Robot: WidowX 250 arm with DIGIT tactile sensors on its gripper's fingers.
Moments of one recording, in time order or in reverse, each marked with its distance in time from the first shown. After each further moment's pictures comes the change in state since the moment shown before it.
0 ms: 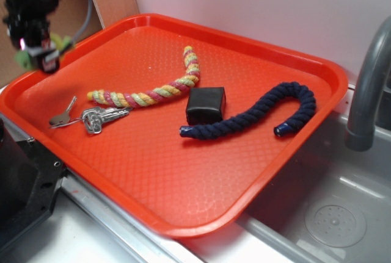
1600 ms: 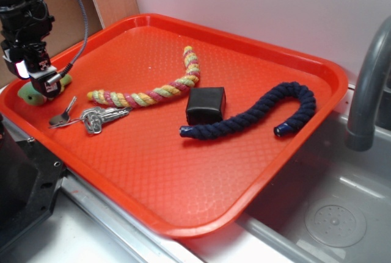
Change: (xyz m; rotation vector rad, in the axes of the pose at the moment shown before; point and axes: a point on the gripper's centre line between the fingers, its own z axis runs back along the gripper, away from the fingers) arm -0.017 0.023 -0.062 -0.099 0.060 0.078
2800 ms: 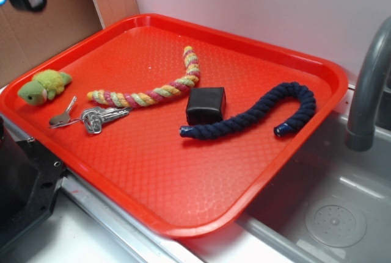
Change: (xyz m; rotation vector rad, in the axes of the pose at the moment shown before) arm -0.009 -0.031 0.105 0.008 -0.172 0.152
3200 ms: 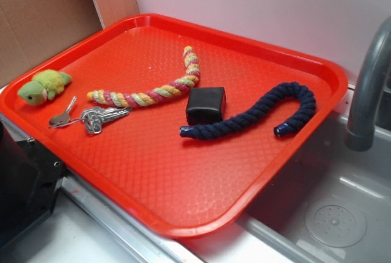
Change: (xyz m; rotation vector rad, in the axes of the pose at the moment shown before) arm -0.008 -0.066 0.067 -0.059 0.010 -0.063
